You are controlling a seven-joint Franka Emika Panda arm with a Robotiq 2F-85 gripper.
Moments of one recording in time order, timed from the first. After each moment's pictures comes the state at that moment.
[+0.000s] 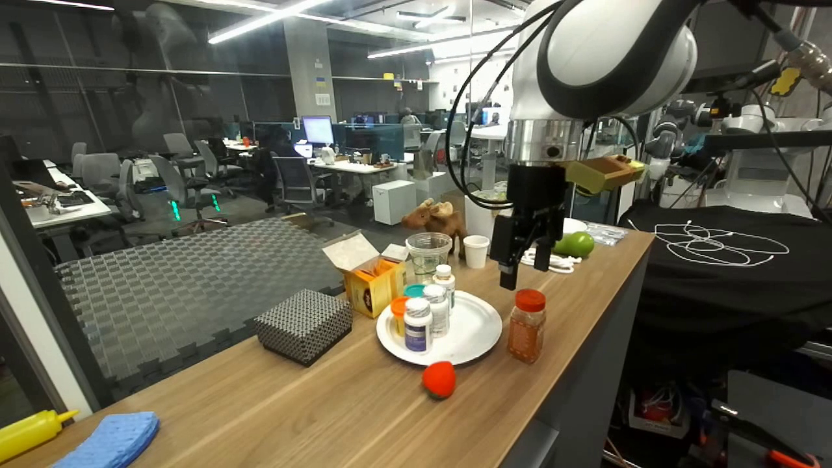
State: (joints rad) arm 0.02 -0.06 -0.04 -2.47 0.05 2.42 0.00
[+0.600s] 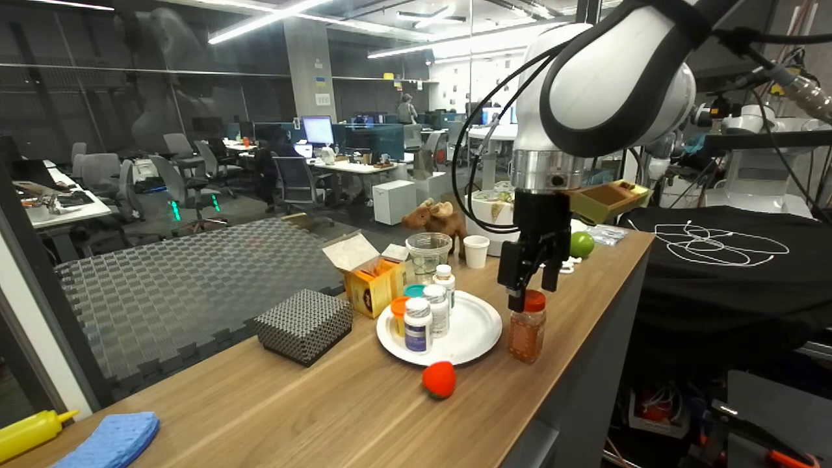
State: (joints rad) arm 0.01 -0.01 -0.04 -2.50 0.05 2.48 0.01
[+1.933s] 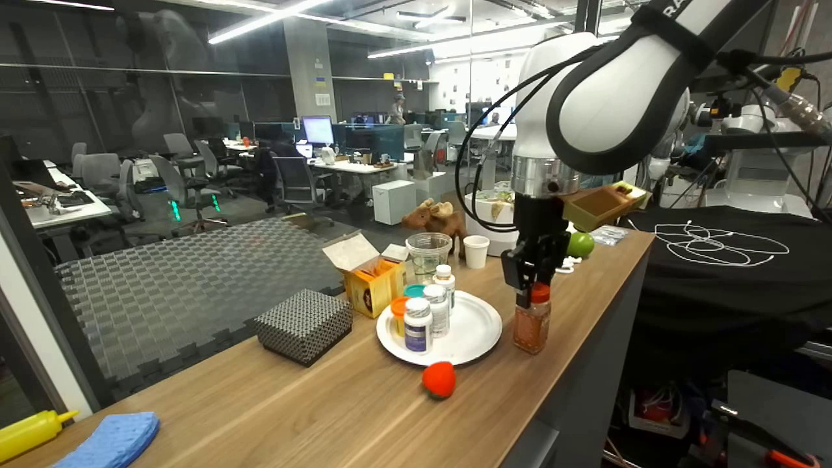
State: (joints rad) arm -0.02 0.02 -0.04 -2.49 -0.09 2.54 0.16
